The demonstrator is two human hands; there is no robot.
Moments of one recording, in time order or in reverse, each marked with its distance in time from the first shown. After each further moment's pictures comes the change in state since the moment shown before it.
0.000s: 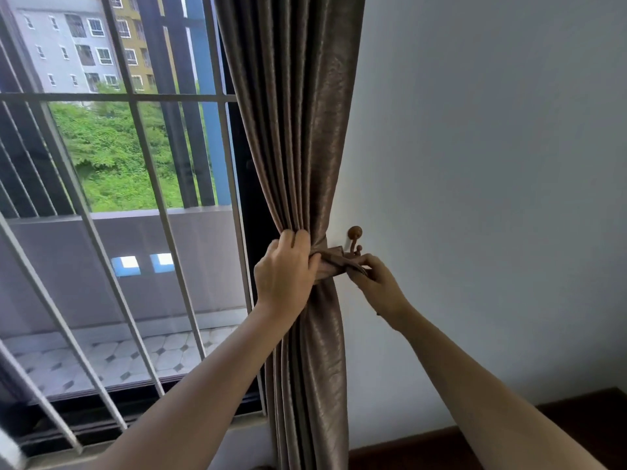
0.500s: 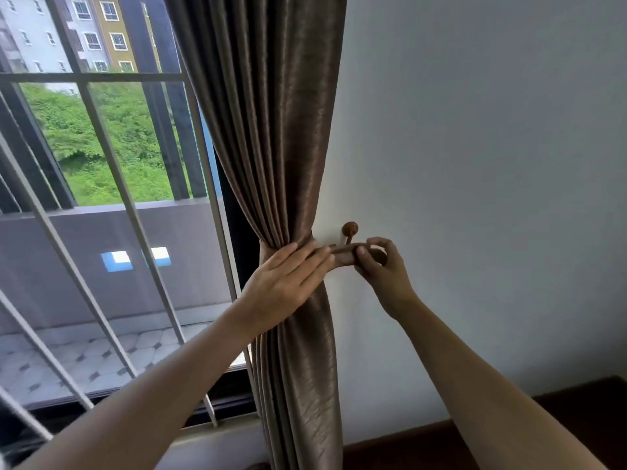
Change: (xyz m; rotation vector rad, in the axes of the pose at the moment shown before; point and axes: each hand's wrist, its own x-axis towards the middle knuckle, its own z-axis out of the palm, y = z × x) left_hand -0.004 -0.046 0.051 0.191 0.175 0.881; right_hand 0.043 0.033 -0.013 0.468 0.116 0.068
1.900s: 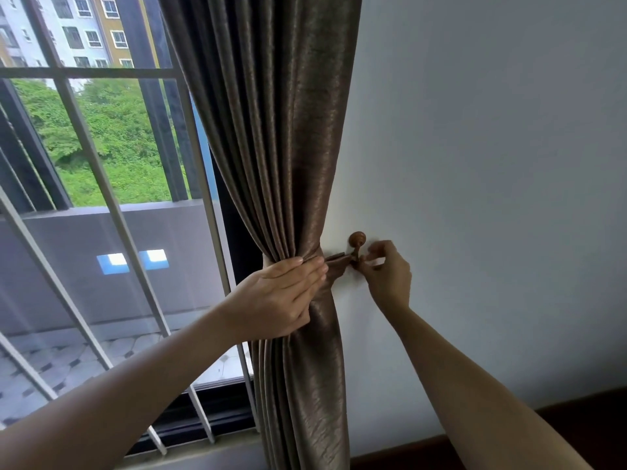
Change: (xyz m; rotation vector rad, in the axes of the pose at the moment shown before) left_hand -0.003 -0.024 0.008 -0.111 -0.045 0.188; right_hand 0.043 0.026 0.009 -0.681 0.304 -0.115
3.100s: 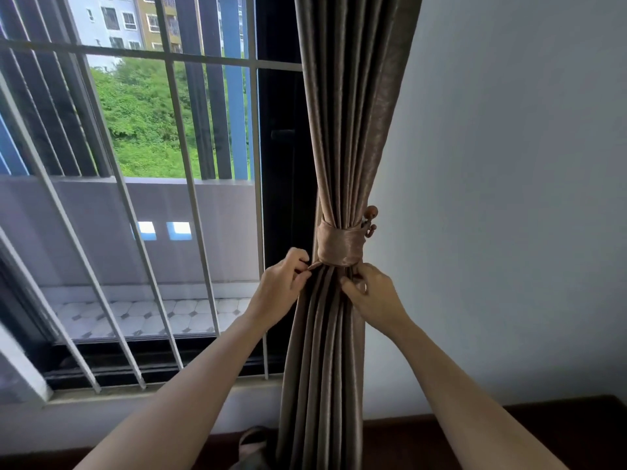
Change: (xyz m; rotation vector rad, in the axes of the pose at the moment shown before) left_hand -0.031 0.077 -0.045 -0.848 -0.011 -1.099; right_hand -0.131 -0.045 -0.044 -0.158 -0.408 -0.310
